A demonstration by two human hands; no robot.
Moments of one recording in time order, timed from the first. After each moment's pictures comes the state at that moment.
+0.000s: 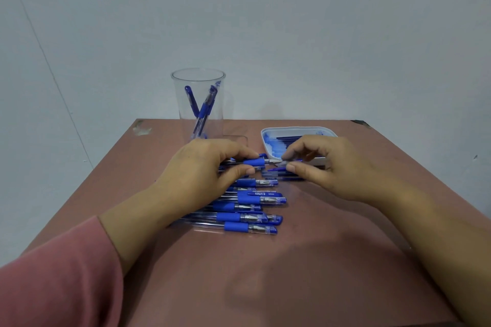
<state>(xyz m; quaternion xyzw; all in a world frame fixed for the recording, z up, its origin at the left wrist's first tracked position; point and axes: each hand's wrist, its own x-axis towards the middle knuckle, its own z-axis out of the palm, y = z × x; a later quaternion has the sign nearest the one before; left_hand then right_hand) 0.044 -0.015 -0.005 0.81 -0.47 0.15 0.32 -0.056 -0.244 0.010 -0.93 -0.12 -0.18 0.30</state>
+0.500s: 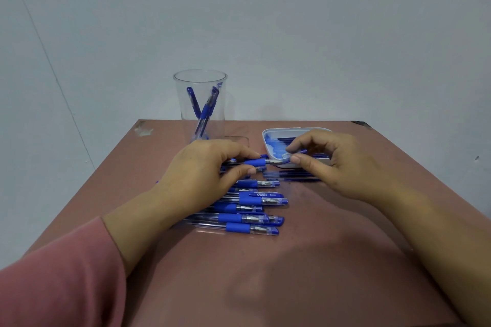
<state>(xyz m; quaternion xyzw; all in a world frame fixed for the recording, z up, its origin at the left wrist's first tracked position) 0.043 -0.015 -0.005 0.81 -0.47 0.16 0.32 -0.057 -0.241 0.012 -0.90 -0.12 -0.24 0.34</state>
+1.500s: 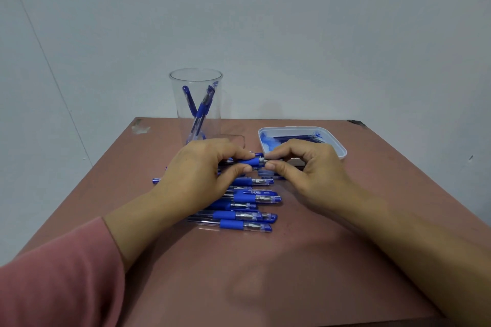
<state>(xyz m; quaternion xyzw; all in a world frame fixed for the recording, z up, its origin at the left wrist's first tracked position) 0.039 -0.019 -0.010 0.80 -0.47 0.19 0.33 -0.048 -0.216 -0.009 -0.87 -0.10 -0.29 0.39</state>
